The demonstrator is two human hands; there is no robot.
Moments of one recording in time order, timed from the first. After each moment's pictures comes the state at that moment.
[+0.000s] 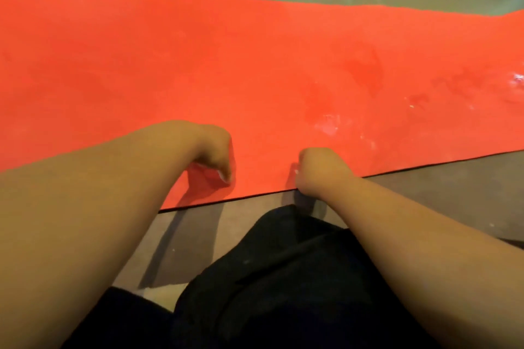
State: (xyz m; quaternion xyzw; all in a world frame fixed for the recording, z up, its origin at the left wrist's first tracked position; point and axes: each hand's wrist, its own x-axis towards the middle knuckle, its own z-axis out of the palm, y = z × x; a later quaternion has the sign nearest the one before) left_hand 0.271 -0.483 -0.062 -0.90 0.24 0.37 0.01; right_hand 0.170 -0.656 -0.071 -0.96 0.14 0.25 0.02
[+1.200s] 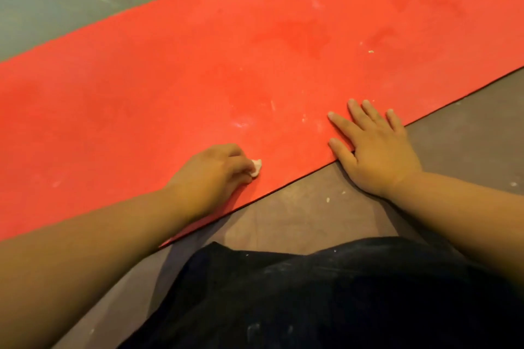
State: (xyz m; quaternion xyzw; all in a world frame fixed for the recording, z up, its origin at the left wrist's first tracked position) left_hand 0.227 -0.615 -0.104 -0.85 0.51 0.10 -0.11; right_hand 0.112 -0.872 -0.150 -0.98 0.17 0.01 0.07
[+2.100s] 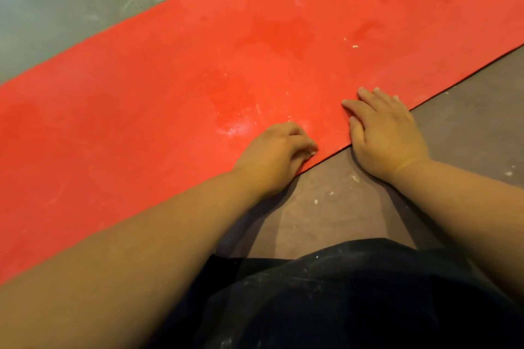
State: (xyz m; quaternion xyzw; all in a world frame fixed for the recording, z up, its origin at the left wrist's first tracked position) left_hand 0.211 -0.718 -0.121 -0.82 0.53 0.10 -0.18; right_hand 0.113 -0.901 -0.154 -0.96 0.23 -0.07 0.16
